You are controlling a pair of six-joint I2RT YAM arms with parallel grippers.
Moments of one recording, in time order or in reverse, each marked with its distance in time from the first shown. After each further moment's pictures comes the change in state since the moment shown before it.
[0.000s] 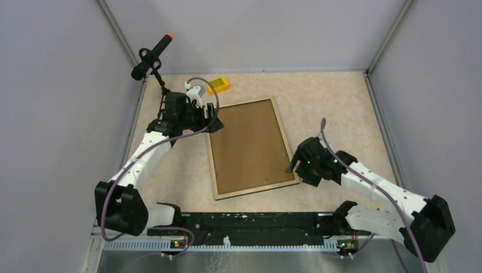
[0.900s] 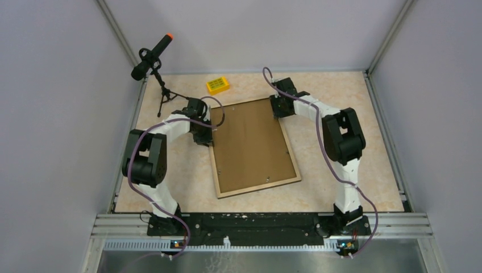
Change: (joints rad) left arm -0.005 0.465 0.073 -0.140 -0.245 -0.038; right arm -0.295 1.069 0.868 0.365 -0.070 -0.965
